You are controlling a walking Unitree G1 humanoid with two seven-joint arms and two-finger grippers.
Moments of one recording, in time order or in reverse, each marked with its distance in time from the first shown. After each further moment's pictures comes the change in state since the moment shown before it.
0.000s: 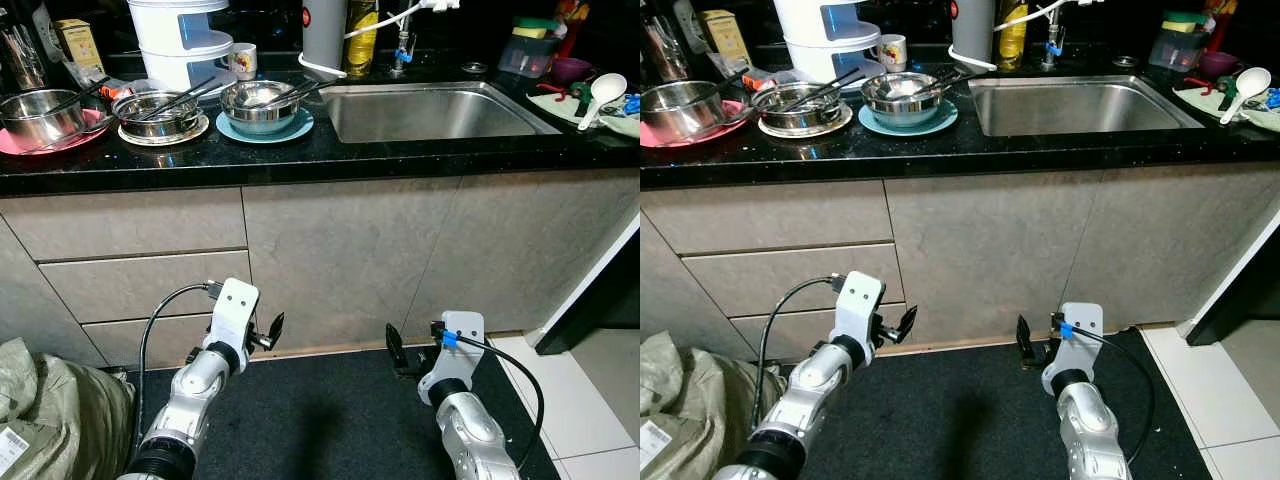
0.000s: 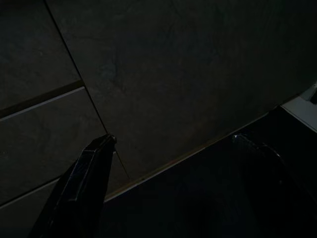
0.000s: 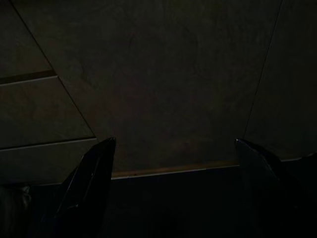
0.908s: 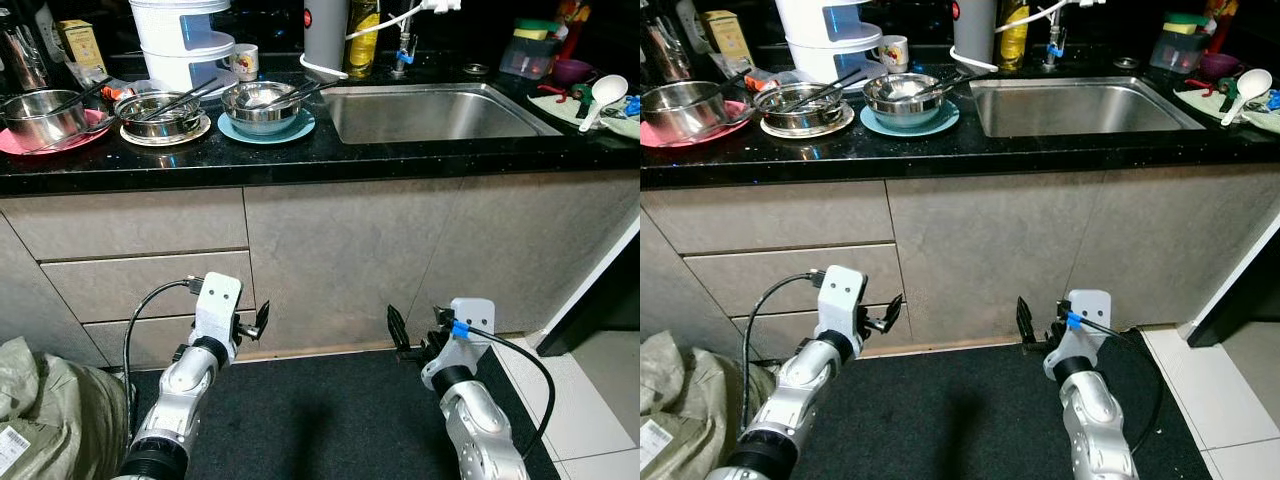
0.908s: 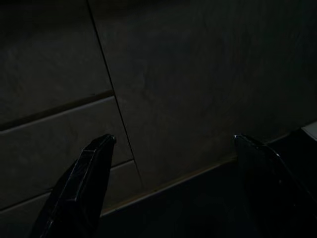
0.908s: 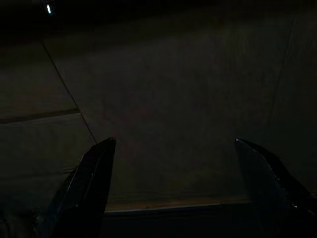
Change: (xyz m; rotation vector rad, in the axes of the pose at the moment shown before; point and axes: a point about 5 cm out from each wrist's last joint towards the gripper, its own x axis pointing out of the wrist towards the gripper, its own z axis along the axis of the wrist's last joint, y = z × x) left arm -0.006 0.019 0.012 -0.019 -0.070 0.097; right arm 0.001 0.003 0.034 0.059 -0.158 0.055
